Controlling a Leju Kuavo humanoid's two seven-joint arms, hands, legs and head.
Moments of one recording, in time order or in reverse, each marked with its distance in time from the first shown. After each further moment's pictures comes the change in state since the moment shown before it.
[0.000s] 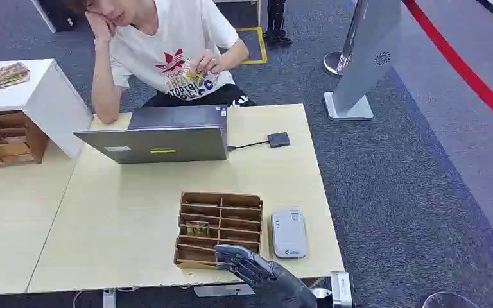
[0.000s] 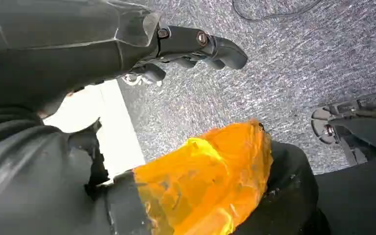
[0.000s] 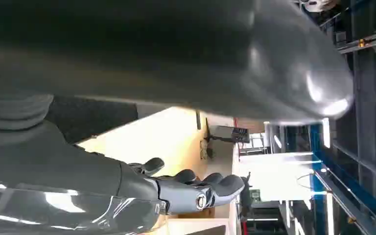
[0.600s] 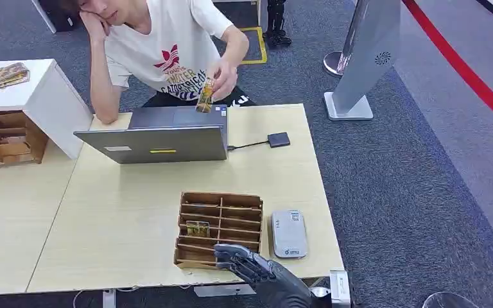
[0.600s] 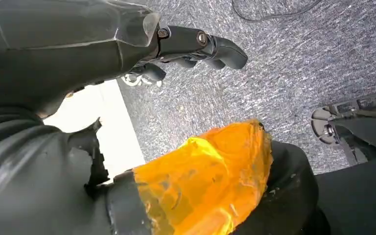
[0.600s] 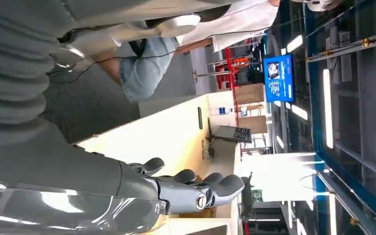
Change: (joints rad) left arm 0.000 0.000 0.000 0.000 -0.004 -0.001 0.002; right arm -0.006 0.000 0.000 0.000 0.001 -0.003 0.010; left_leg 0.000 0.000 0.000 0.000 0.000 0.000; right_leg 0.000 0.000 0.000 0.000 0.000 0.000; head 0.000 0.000
